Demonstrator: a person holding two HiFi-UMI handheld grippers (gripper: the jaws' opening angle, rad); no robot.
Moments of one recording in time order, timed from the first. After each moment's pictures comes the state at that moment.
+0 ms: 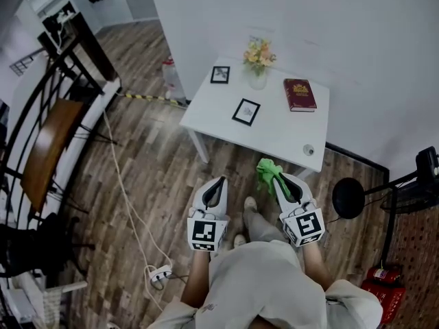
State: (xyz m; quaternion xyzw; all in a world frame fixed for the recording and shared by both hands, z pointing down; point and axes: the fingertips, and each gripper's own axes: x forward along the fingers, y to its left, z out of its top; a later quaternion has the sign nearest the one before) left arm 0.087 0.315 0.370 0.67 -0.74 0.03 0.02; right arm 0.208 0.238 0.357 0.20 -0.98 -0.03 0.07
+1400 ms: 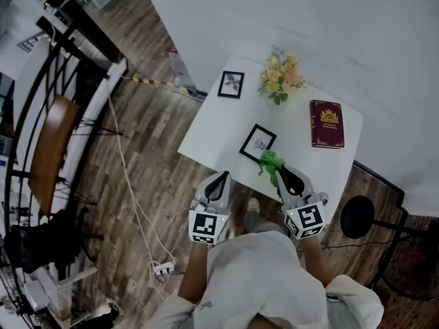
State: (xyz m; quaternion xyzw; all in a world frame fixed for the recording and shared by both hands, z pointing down) left arm -0.056 0.068 0.410 0.65 -0.75 0.08 0.08; right arm 0.050 -0.027 0.403 0.15 -0.98 0.06 0.10
